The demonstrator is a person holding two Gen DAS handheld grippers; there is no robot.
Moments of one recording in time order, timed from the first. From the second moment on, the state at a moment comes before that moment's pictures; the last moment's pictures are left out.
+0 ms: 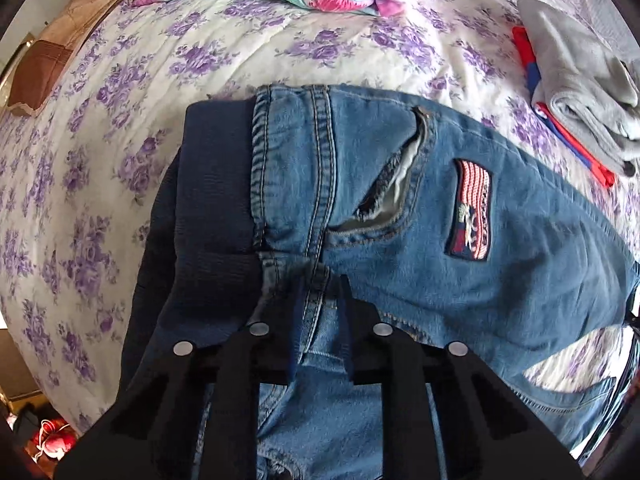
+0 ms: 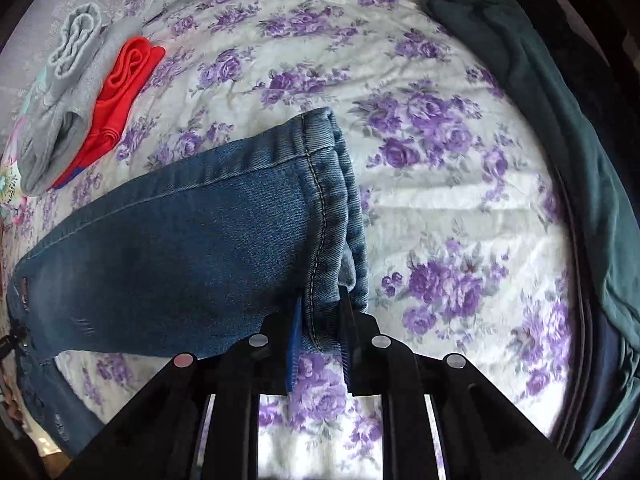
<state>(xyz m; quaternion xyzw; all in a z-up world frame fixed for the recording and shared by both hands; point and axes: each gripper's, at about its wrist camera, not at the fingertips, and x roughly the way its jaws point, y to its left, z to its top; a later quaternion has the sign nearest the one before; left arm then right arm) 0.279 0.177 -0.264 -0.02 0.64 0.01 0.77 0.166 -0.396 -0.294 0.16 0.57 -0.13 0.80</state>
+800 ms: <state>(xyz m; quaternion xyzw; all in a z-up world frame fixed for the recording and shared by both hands) 0.411 0.205 -0.291 0.03 0.71 -0.28 0.64 0.172 -0.244 -0.167 -0.01 0.55 0.08 0.83</state>
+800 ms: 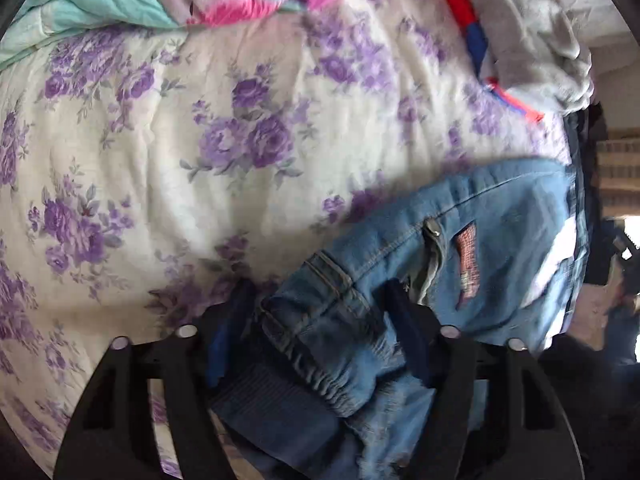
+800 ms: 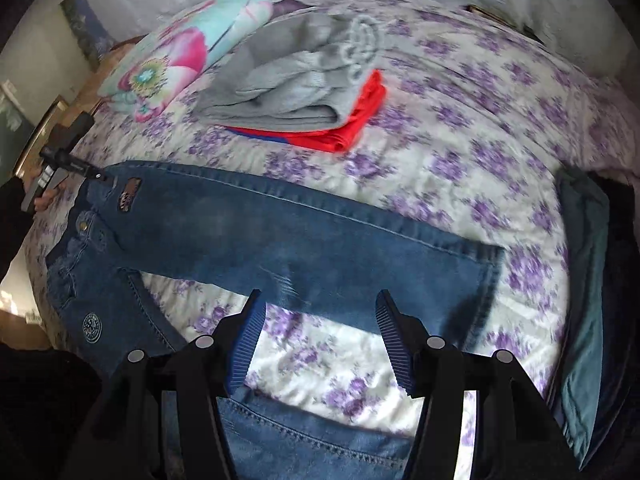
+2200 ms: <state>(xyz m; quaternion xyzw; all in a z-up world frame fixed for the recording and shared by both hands) 0.327 0.189 -0.174 0.15 0.60 -0.27 0.74 0.302 0.028 -0.162 -0.14 0.55 0.40 0.72</state>
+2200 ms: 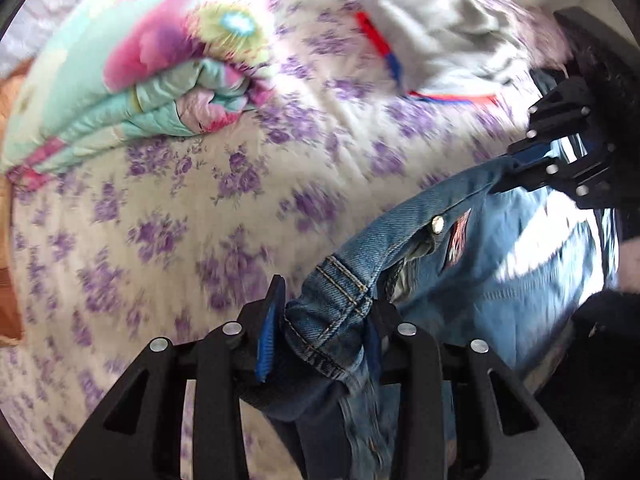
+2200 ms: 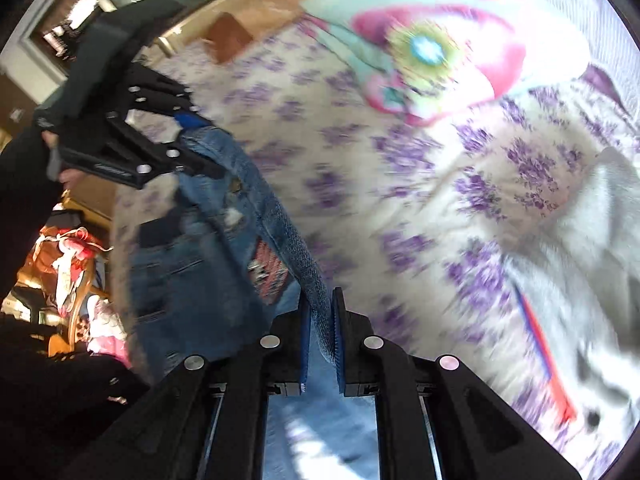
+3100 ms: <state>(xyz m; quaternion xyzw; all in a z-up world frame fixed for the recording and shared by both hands) 0.134 0.234 -0.238 0.24 0.64 -0.26 0.68 0.131 0.062 -0.269 -0.05 0.65 0.36 0.67</state>
